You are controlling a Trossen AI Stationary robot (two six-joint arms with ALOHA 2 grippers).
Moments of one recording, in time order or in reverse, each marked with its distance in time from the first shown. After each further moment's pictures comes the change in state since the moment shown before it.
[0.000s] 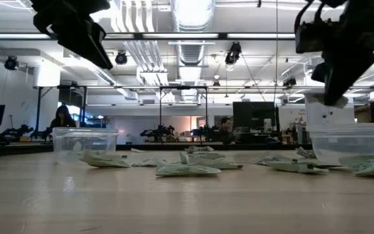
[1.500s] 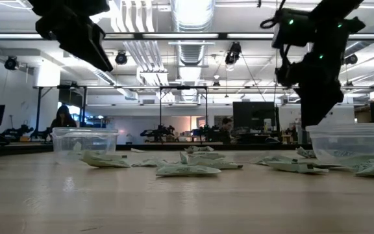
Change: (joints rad) left arm 0.000 0.000 -0.018 0.005 -0.043 0.007; right arm -0.343 0.161 0.015 -0.017 0.013 0.112
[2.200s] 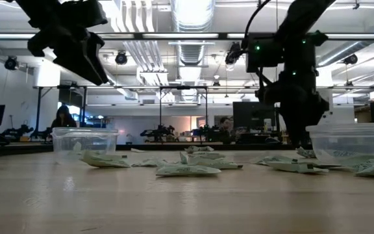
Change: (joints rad) left arm 0.000 -0.002 -0.070 0.024 -0.002 0.070; right arm -0.032 0.312 0.175 -0.063 -0.077 0.027
